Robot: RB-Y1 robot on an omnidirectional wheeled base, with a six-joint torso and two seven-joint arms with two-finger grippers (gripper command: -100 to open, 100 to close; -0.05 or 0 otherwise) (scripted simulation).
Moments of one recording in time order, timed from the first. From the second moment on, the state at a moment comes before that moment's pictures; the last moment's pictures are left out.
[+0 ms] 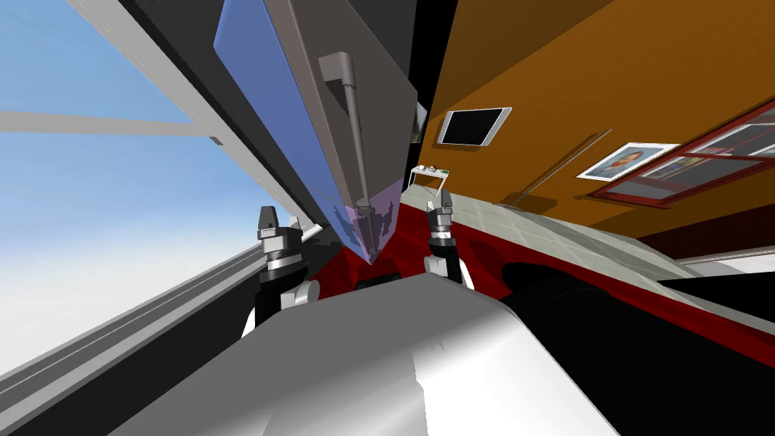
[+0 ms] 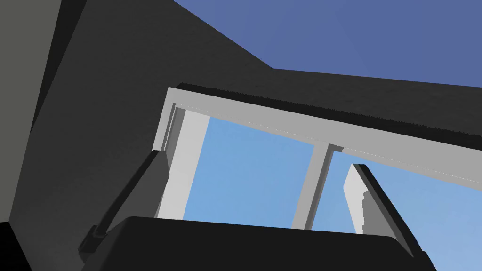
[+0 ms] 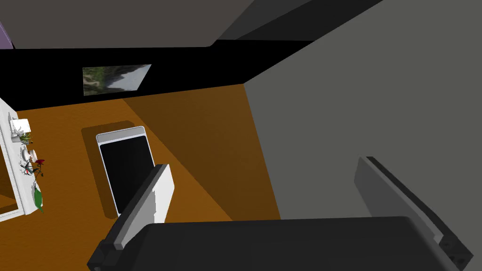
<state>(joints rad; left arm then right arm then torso) 0.52 -0.01 -0.03 -2.31 -0.02 -0.37 -0.15 0.55 0.02 -0.02 -2.39 0.11 -0.36 -0.02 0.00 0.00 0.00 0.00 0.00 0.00</state>
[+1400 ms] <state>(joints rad) 0.51 0.08 -0.01 -2.32 -0.01 -0.33 -0.14 0.55 0.02 -0.02 -2.39 0.11 -0.36 -0.02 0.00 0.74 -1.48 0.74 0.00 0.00</state>
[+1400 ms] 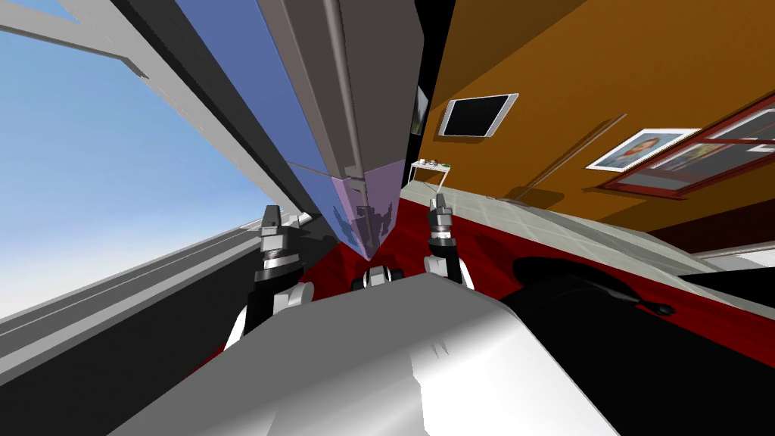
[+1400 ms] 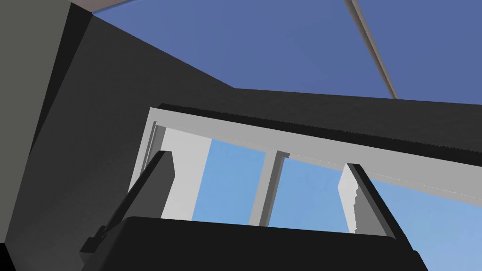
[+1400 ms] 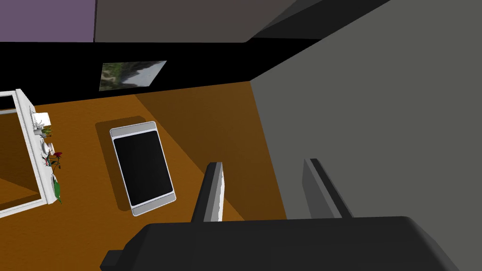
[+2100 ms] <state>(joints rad) 0.47 0.23 0.05 -2.37 0.04 -0.15 -0.12 0.55 0.02 -0.02 -2.39 0.11 -0.36 -0.02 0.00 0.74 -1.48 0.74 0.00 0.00</state>
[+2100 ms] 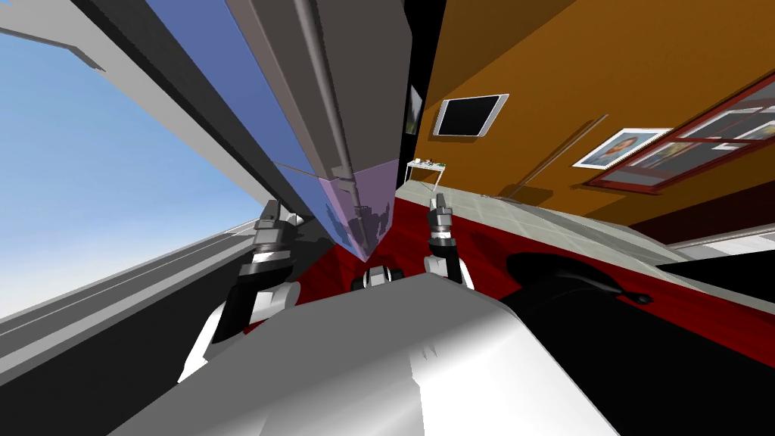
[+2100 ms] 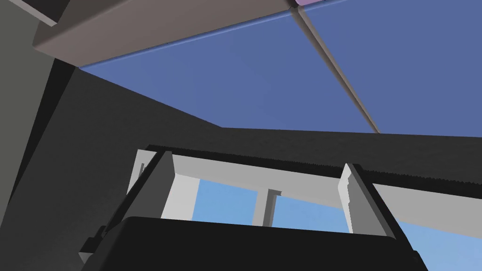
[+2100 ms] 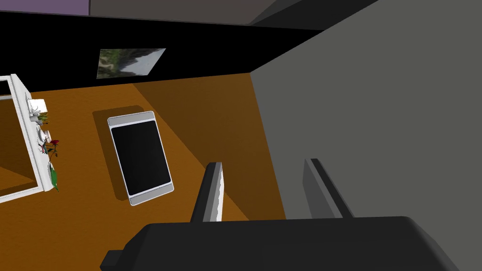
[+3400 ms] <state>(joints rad) 0.39 0.41 0.16 -2.42 0.12 0.17 -0.07 0.55 0.02 -0.02 -2.39 0.11 -0.36 -0.02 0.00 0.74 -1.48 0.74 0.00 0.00</state>
